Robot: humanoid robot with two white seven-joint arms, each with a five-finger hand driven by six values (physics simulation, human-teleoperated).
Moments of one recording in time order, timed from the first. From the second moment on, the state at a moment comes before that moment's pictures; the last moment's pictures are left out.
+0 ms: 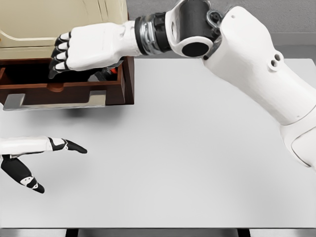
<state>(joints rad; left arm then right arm) -0.65 1.37 -1.08 -1.76 0.54 -0.61 -0.61 -1.23 -0.22 0.91 -1.45 0.51 -0.61 0.61</state>
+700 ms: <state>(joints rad) -0.65 1.37 -1.08 -1.76 0.54 -0.61 -0.61 -0.57 -0.85 0.39 -1.63 0.43 -0.61 0.61</state>
